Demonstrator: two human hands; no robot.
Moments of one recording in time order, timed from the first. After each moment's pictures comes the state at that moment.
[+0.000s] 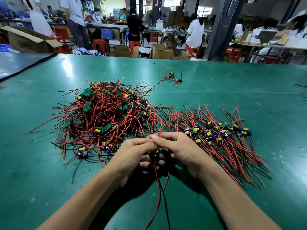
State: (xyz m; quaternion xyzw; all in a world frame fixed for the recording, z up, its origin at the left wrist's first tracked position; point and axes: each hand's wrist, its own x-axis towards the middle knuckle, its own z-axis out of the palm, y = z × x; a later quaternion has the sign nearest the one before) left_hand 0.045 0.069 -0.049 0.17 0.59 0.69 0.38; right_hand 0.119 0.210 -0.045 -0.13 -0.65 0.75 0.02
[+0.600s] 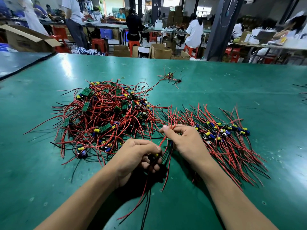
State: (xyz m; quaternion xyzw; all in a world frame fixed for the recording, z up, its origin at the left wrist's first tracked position) left_hand 0.047 0.070 -0.045 0.19 0.61 0.65 0.41; right_hand 0.114 0.231 -0.051 -0.19 -0.79 0.54 0.24
